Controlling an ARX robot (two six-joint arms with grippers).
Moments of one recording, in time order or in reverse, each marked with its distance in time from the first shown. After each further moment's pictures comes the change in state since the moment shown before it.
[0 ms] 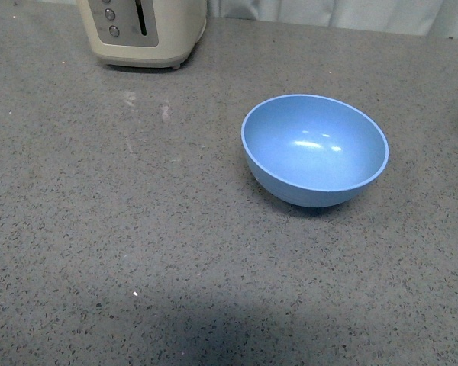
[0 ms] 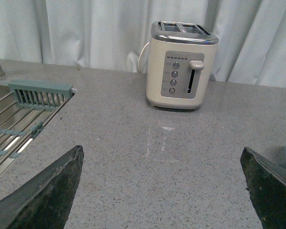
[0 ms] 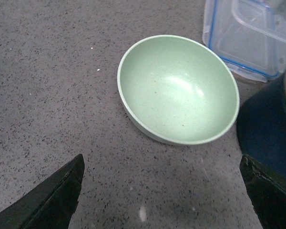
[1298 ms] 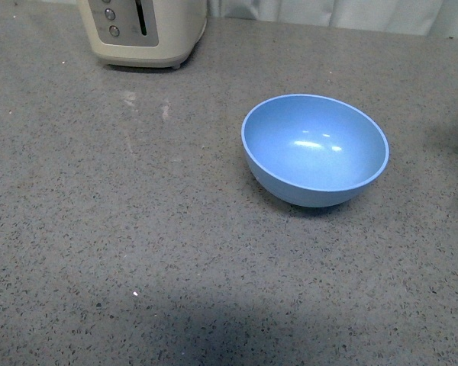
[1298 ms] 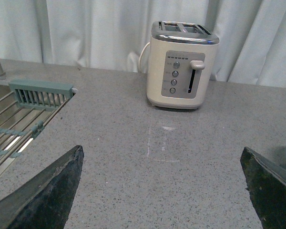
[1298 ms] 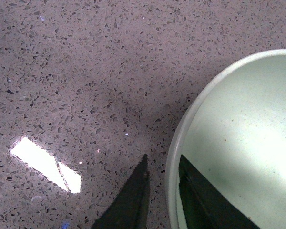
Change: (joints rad) left arm 0.000 0.000 0.000 0.000 0.000 0.000; right arm 0.113 0.573 0.395 -0.119 -0.028 -0.240
